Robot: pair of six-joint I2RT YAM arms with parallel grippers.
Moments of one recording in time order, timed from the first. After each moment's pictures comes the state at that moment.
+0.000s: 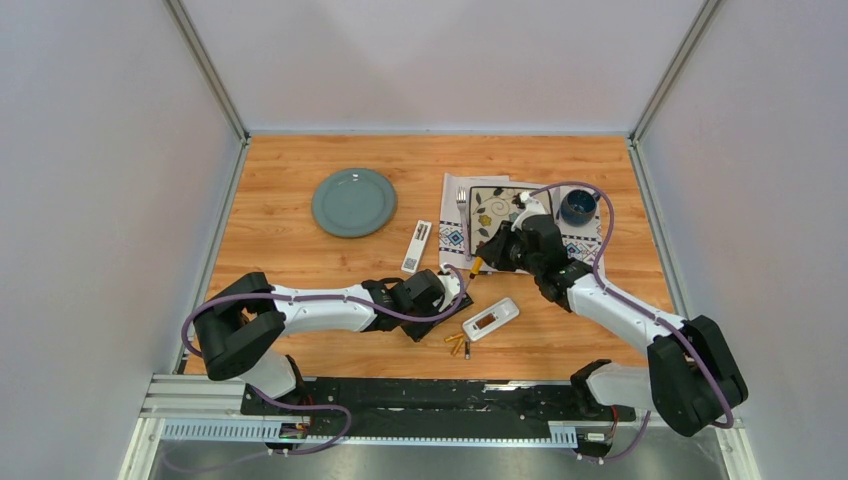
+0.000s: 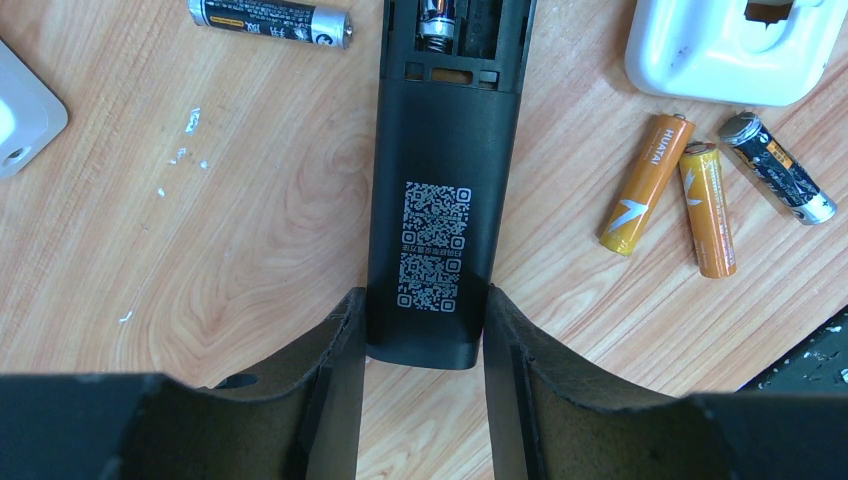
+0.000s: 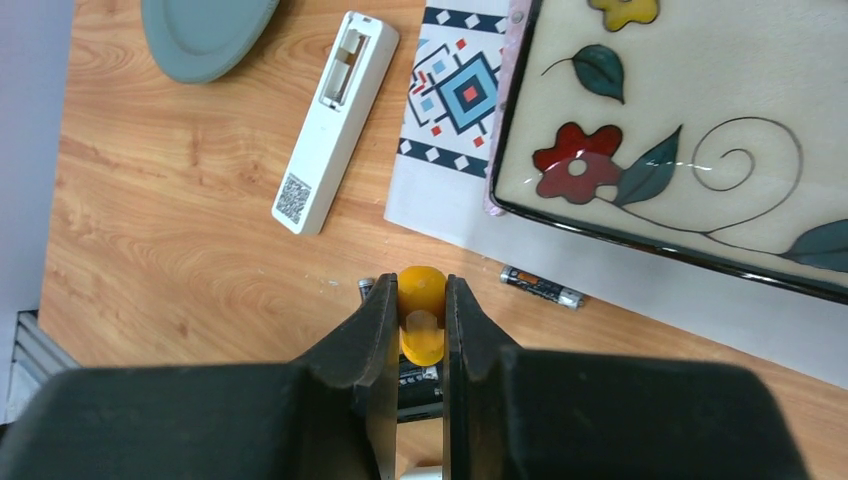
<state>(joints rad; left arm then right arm) -1.08 1.55 0.77 -0.25 -0.08 -0.13 0.49 1.24 0.62 0.10 -0.13 0.60</state>
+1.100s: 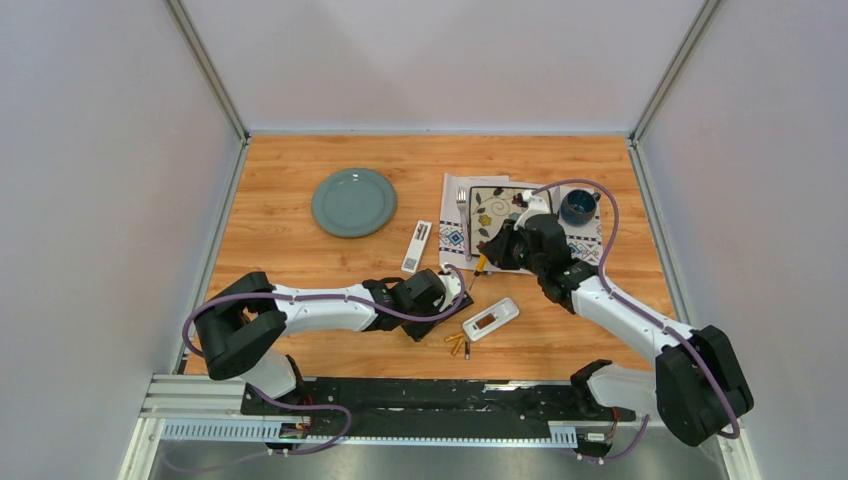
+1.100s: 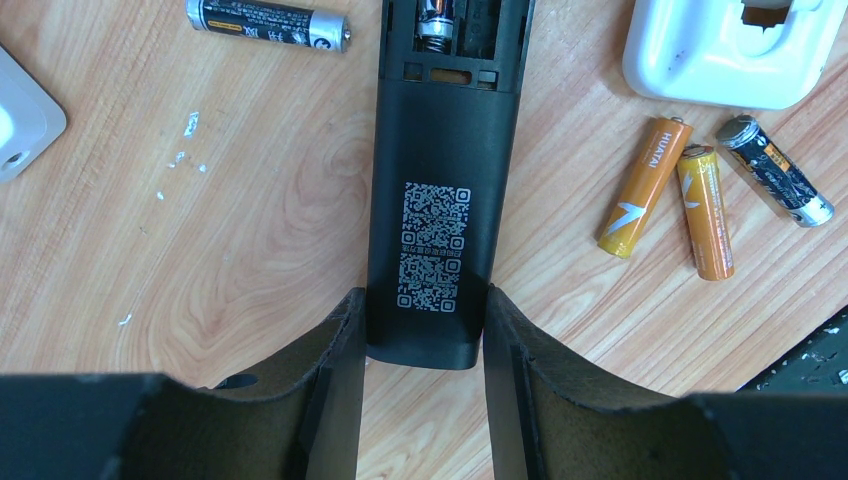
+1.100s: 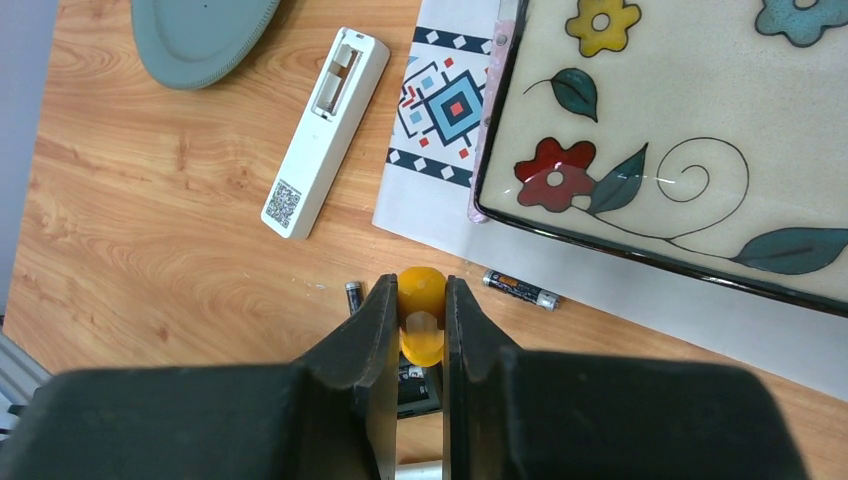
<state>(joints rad) -1.08 1.55 0.77 -0.25 -0.08 -0.13 0.49 1.19 0.63 0.04 -0.08 0.54</state>
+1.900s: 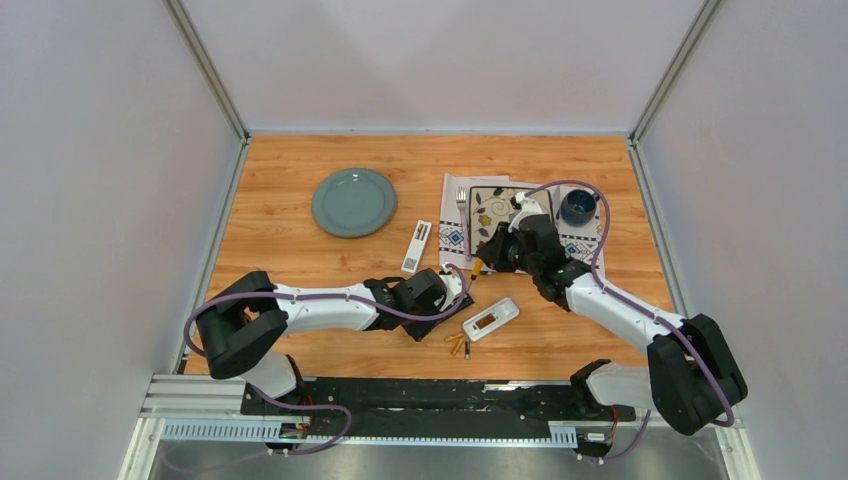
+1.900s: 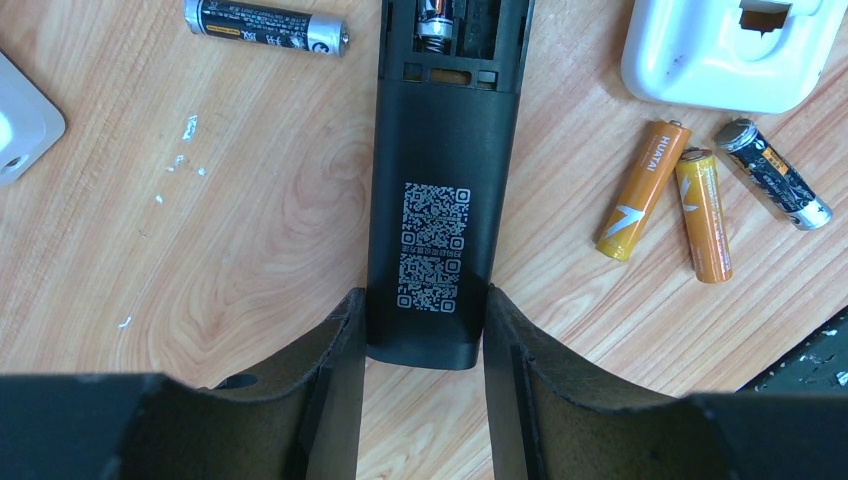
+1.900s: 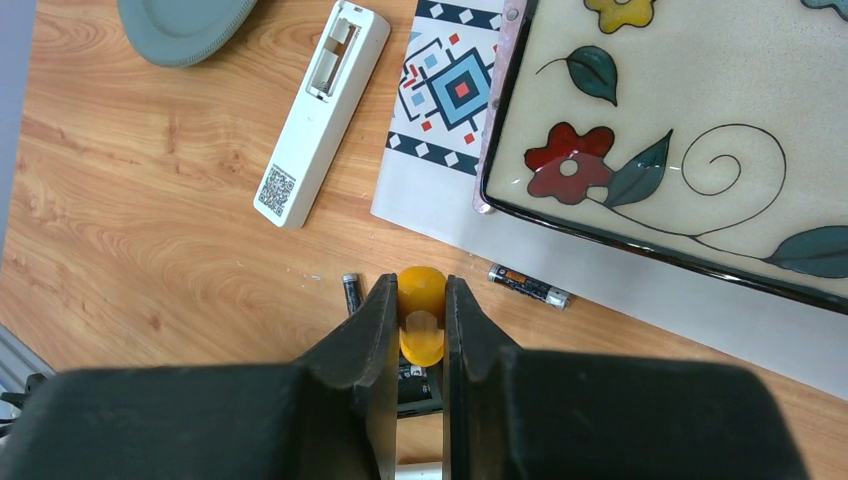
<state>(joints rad) -1.08 1.56 0.78 -0.26 -0.08 -0.13 0.50 1.25 0.63 0.07 -0.10 0.54</state>
